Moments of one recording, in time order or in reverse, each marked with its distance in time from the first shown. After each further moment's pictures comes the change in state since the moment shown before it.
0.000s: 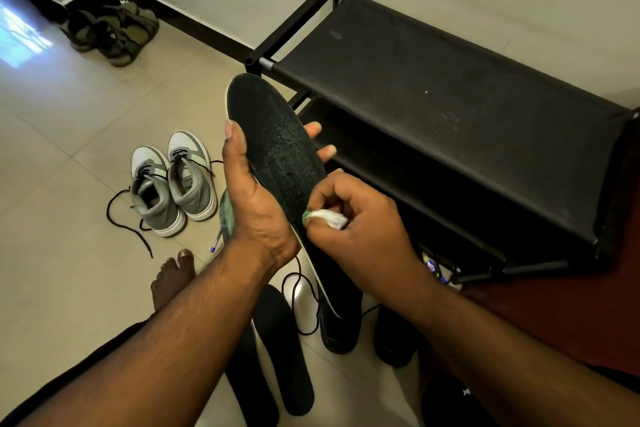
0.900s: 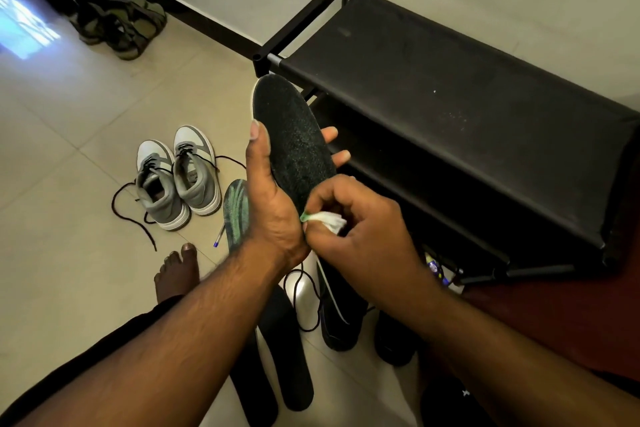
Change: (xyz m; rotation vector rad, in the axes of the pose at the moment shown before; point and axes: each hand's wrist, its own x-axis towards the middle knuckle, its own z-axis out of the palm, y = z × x) left_hand -0.002 -0.005 -0.001 0.078 0.008 -0.013; right_hand -0.004 -0.009 0.003 -0.050 -0.006 -0.108
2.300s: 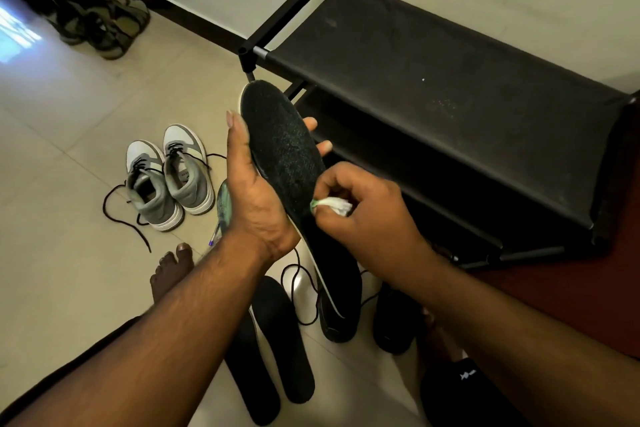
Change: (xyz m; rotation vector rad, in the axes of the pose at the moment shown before) left_hand 0.002 0.006 -0.004 -0.048 -0.023 -0.035; right_hand 0.006 0.016 -0.015 -0.119 -0.050 0.054
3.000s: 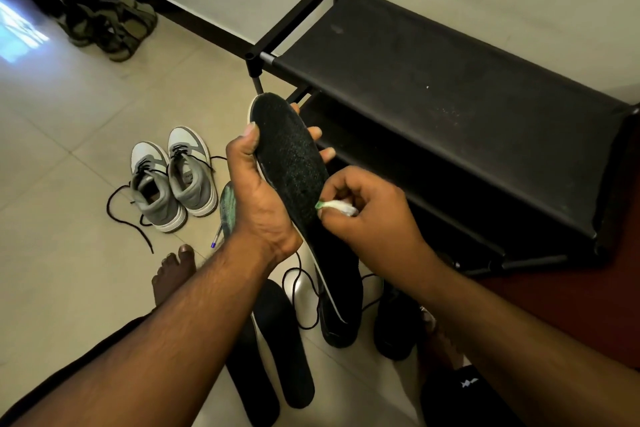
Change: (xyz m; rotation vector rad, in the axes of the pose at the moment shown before) left_hand 0.009 -0.002 -0.005 -0.109 -0.062 0.019; right_hand 0.000 0.000 0.001 0.087 0.007 0.101
